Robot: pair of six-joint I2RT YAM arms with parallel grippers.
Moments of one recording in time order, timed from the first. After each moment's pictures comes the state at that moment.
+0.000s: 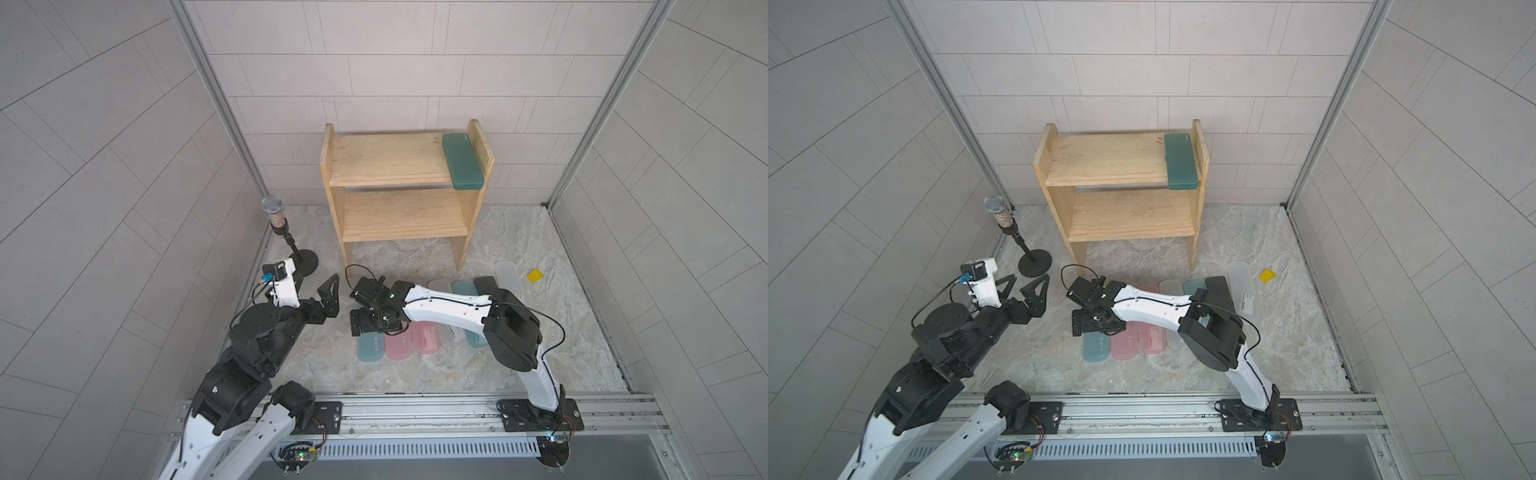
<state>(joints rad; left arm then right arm) -0.50 0.44 0.85 -0.59 -0.23 -0.38 1.05 2.10 1.66 -0.72 -0.05 0.91</state>
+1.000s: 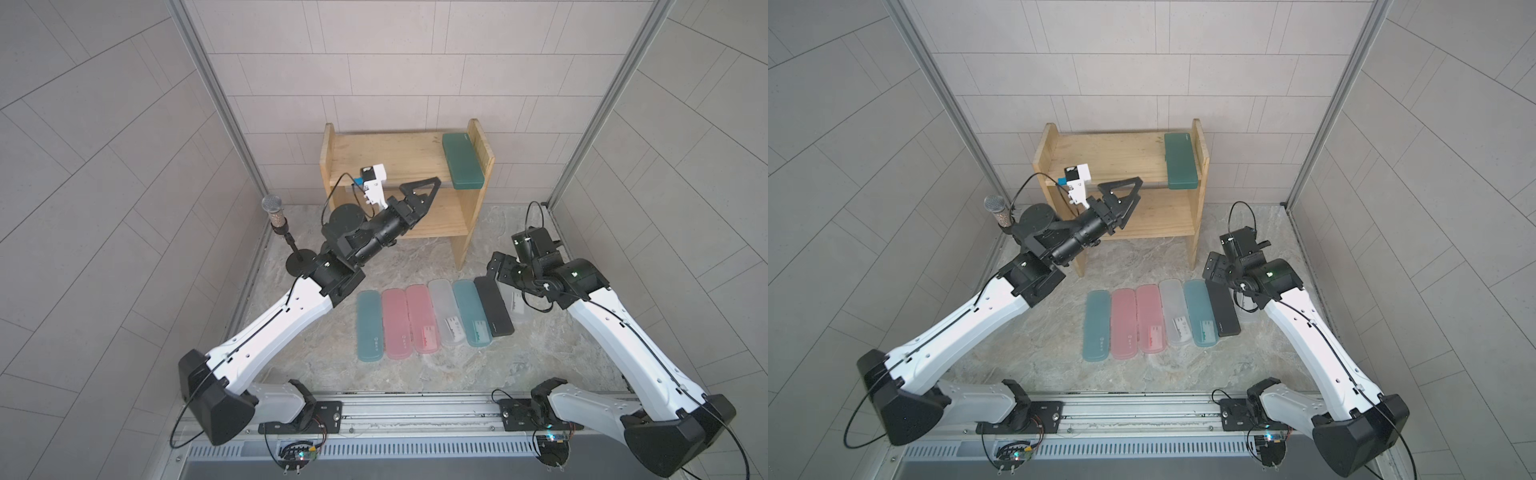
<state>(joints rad) -0.72 1.37 1.40 0.25 0.18 -1.15 0.31 1.13 1.24 -1.05 0.17 0.66</state>
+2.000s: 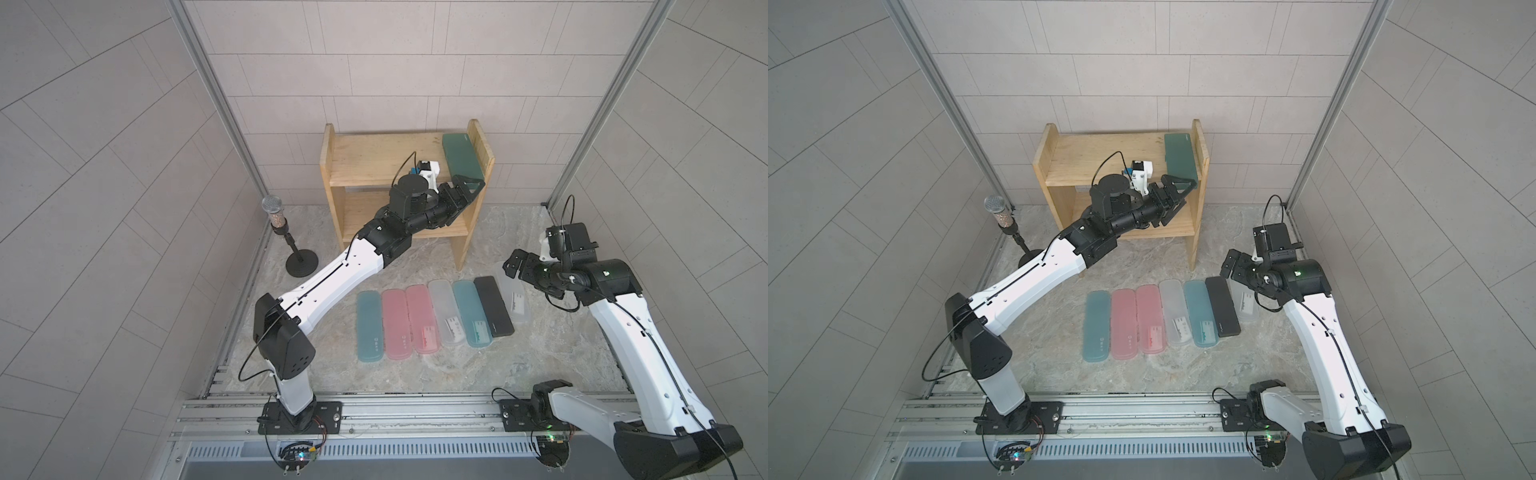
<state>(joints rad) -0.76 1.76 1.80 -0.06 0.25 -1.19 0.11 1.09 1.32 -1.15 -0.04 0.56</state>
